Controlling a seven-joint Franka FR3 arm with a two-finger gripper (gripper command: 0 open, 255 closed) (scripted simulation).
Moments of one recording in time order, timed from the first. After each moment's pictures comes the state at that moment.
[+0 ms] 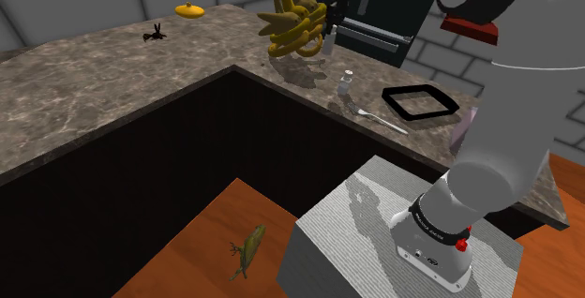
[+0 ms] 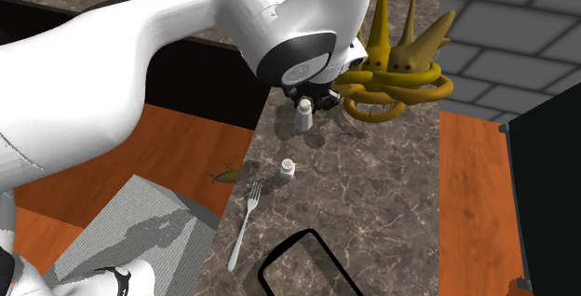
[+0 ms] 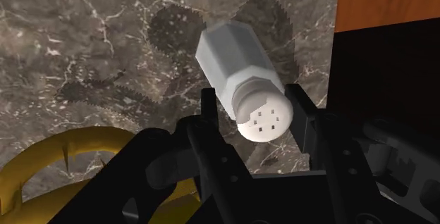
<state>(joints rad) -0.14 0.39 -0.31 -1.41 0.23 1.77 -0.66</state>
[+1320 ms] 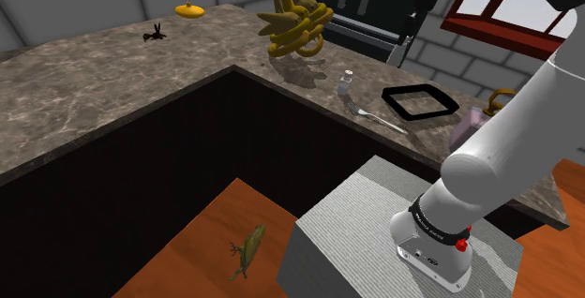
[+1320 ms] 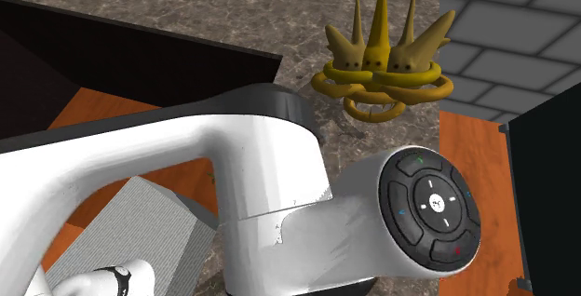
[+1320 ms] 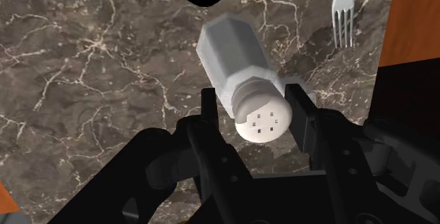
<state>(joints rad) -0.31 0.05 -0.48 -1.80 0.13 1.80 -1.01</state>
